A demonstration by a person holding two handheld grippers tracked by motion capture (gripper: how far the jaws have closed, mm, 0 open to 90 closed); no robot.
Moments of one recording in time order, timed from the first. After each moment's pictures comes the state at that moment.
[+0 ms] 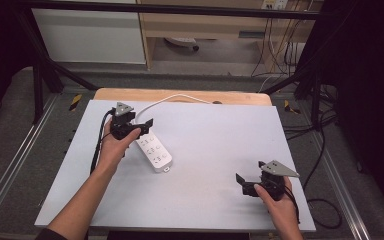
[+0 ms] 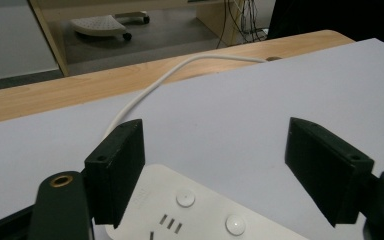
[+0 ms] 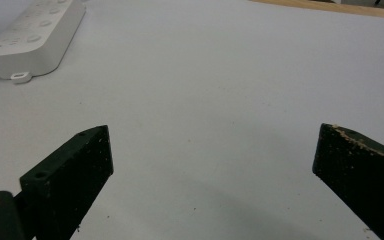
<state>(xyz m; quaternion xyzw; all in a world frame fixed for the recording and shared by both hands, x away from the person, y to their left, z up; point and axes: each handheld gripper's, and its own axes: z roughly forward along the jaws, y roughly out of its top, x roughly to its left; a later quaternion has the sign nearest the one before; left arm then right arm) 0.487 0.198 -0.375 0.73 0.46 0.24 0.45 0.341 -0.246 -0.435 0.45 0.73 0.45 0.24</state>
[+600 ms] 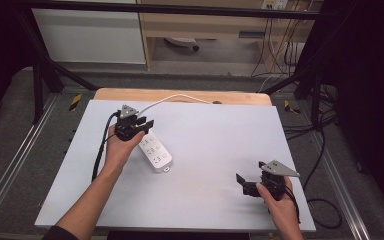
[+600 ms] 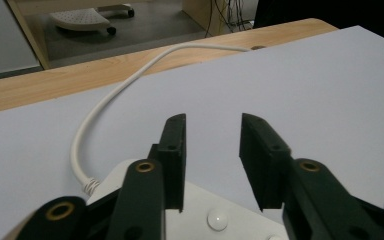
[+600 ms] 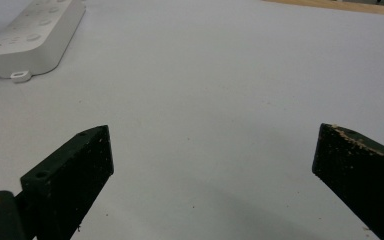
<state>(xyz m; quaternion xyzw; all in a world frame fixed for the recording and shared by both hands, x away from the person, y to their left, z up) 0.487 0.189 -0.385 0.74 0.44 0.23 0.45 0.341 -0.248 -0.435 0.45 0.73 0.45 0.24</state>
